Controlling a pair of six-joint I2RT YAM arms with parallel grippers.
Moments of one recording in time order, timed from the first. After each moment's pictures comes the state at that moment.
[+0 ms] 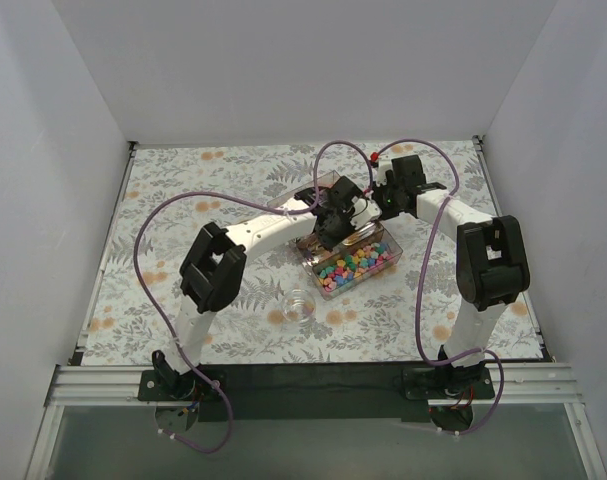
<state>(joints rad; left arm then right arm) -0.85 2.15 1.81 -0.76 -0.01 0.26 0.27 1.84 1.26 -0.29 -0.28 -0.04</state>
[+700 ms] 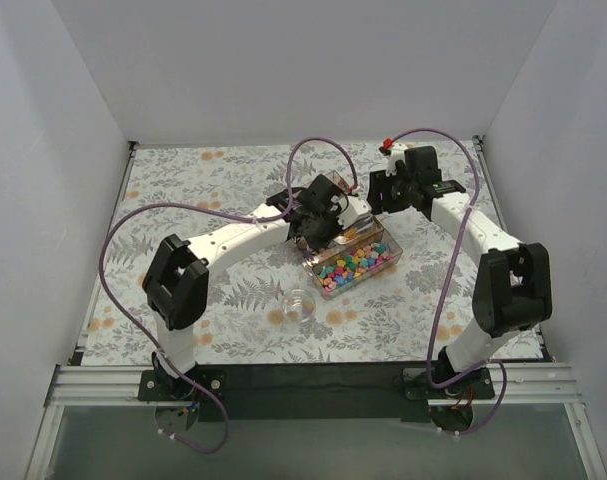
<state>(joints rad) -0.83 1.90 1.59 -0.66 0.07 0.27 0.26 1.66 1.25 -0.36 -0.32 0.05</state>
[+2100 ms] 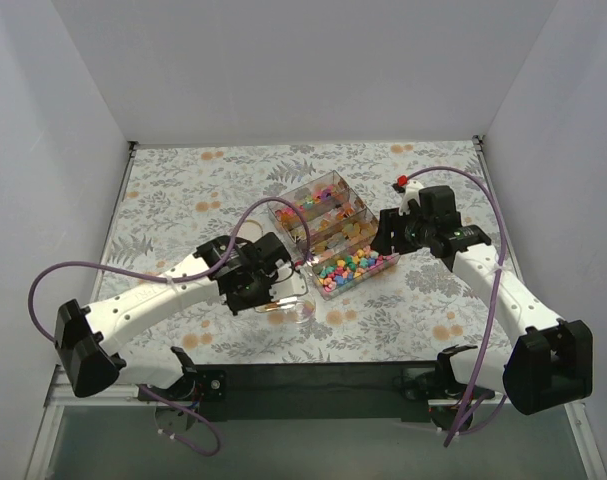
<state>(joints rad) -0.92 1.27 1.16 -1.25 -0.09 0.43 0.30 1.20 0.90 -0.46 -0.33 0.14</state>
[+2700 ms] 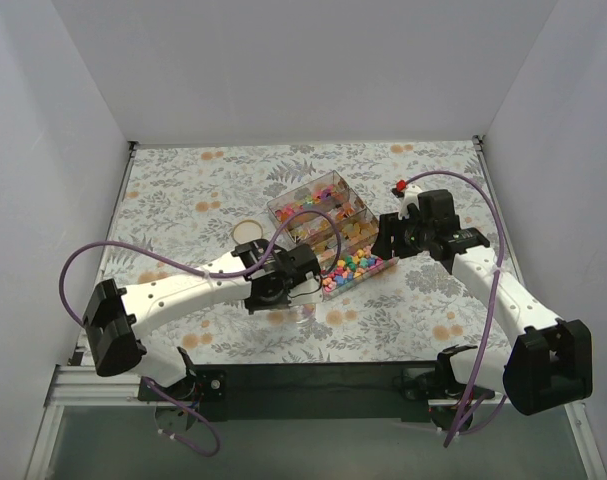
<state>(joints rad) -1.08 1.45 1.26 -1.29 -0.28 0.38 0.30 1.20 0.87 -0.46 -0.33 0.13</state>
